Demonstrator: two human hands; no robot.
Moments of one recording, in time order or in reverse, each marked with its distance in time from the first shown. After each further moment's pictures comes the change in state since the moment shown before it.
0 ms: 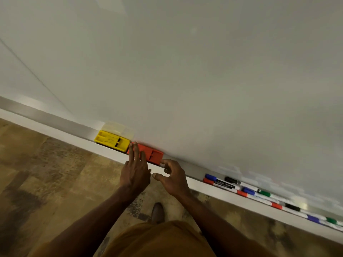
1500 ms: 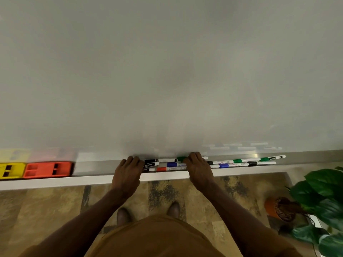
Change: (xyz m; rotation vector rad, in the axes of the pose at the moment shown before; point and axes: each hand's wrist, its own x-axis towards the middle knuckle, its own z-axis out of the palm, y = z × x) left_hand -0.023 0.258 0.040 0.073 0.069 0.643; right_hand -0.113 0.174 -0.332 -1.083 0.175 -0.013
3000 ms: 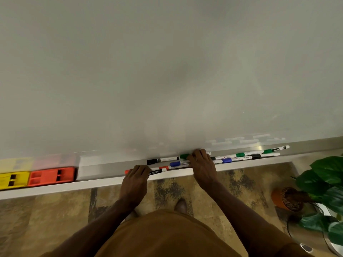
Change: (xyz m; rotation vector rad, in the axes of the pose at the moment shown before) left_hand -0.018 0.012 0.029 -0.188 0.066 0.028; right_hand -0.006 0.001 0.009 0.011 0.148 0.057
